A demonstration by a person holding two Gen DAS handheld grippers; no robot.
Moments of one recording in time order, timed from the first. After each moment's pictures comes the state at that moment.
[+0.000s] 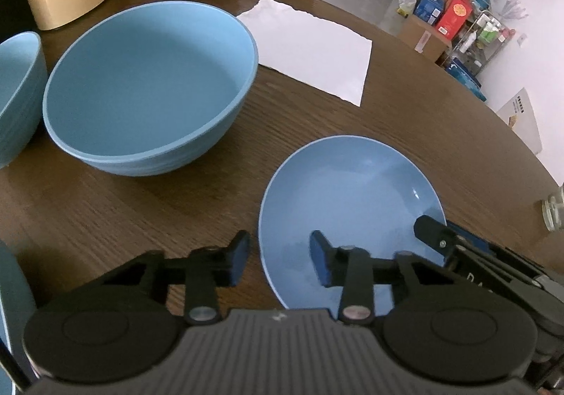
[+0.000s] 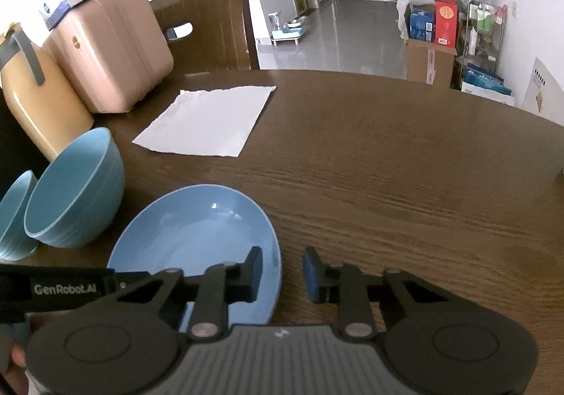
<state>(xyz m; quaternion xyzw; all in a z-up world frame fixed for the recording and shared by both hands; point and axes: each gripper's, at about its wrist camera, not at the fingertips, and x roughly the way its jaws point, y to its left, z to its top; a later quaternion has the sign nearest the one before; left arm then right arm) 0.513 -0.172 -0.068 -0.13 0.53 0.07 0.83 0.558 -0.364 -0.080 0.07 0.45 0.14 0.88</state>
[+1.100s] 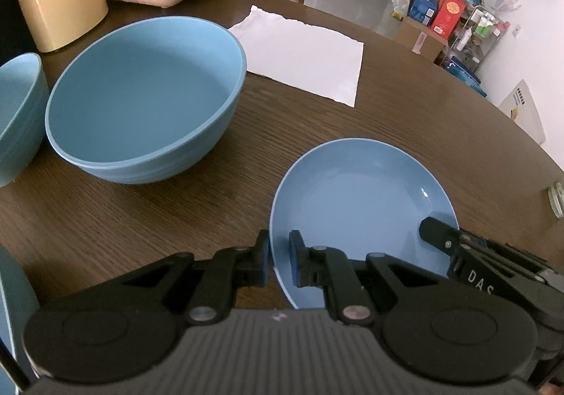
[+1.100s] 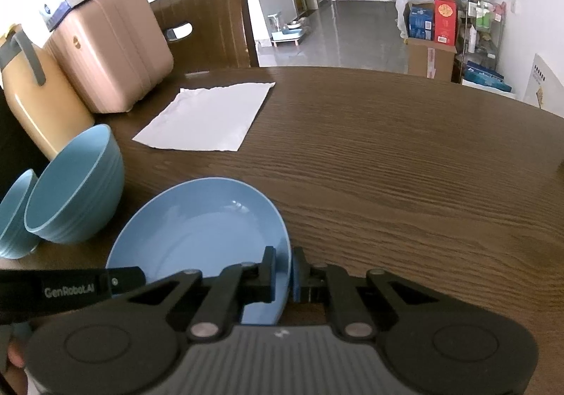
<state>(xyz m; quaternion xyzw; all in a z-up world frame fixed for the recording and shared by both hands) 0.511 -0.184 -0.068 -0.10 0.51 0.07 0.85 0.553 -0.363 -0.085 0.07 0.44 0.15 0.88</state>
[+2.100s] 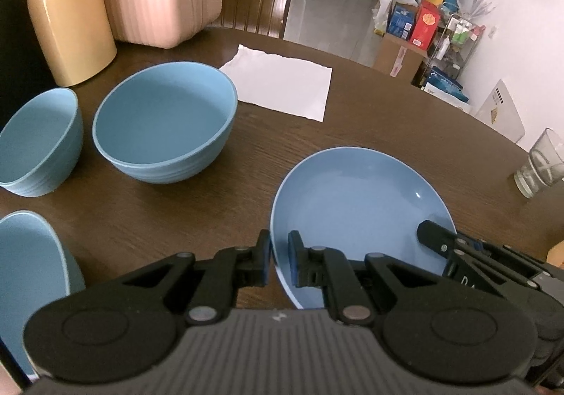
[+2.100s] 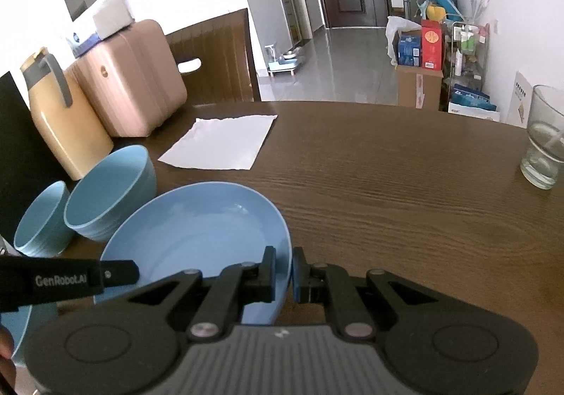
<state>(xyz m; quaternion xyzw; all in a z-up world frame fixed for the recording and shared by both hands) 0.463 -0.200 -0.019 -0.07 0.47 0.05 0.88 0.486 -0.379 -0.041 0.08 0.39 0.13 0.91</state>
